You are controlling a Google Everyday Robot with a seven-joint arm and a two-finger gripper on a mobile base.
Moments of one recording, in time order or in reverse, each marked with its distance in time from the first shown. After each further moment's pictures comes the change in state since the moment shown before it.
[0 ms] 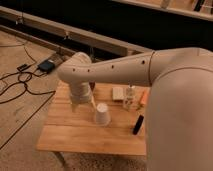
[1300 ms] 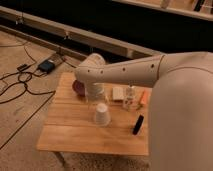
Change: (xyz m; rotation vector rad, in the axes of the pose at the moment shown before) arm -0.038 -0.076 0.027 0.078 -0.046 -0.046
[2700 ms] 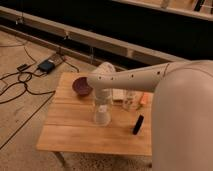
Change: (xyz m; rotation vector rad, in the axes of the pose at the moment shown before) arm 0.000 -0.014 0.052 -0.066 0.011 -0.017
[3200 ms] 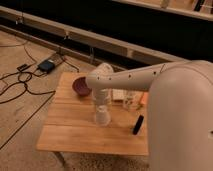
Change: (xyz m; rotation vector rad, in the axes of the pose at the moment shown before) arm -0.005 0.001 0.007 -0.002 0.006 -0.011
